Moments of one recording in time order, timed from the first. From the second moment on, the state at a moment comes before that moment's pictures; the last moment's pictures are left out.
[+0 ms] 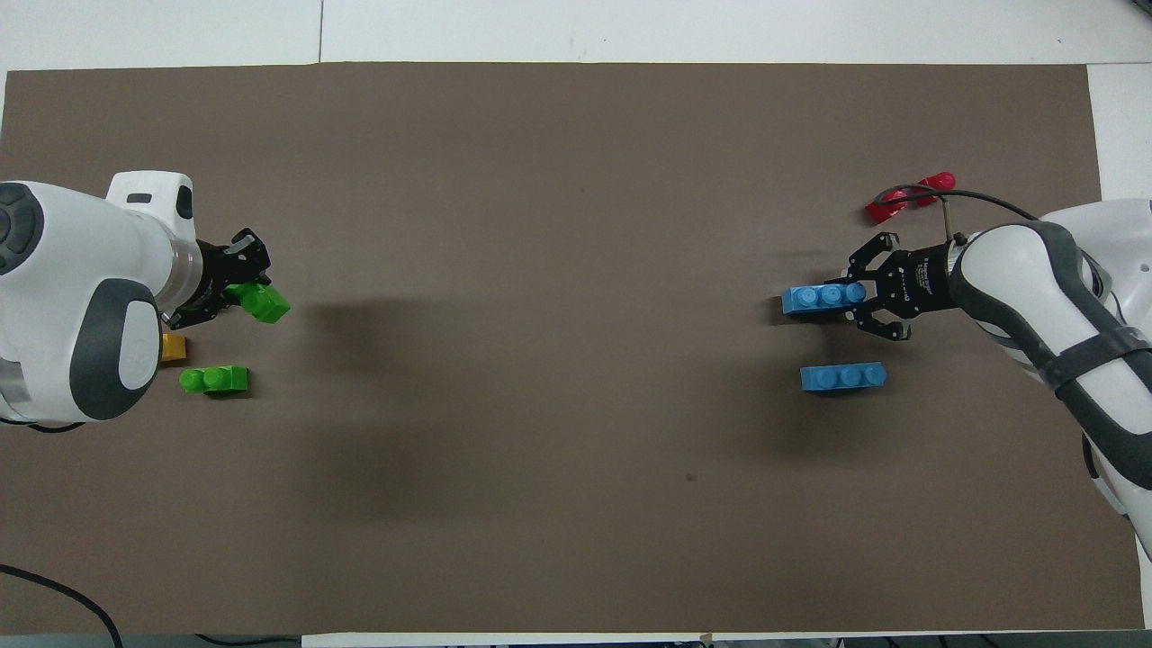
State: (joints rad) left arm -0.09 0.11 0.01 -2.06 0.01 2.27 -0.82; right arm -0.14 0.30 0.04 -2.04 0.65 2.18 1.00
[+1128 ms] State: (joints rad) left arm -0.08 0.23 -0.01 -2.13 0.01 2.43 -0.94; right arm -0.13 0.31 0.05 -2.06 0.65 2.22 0.99
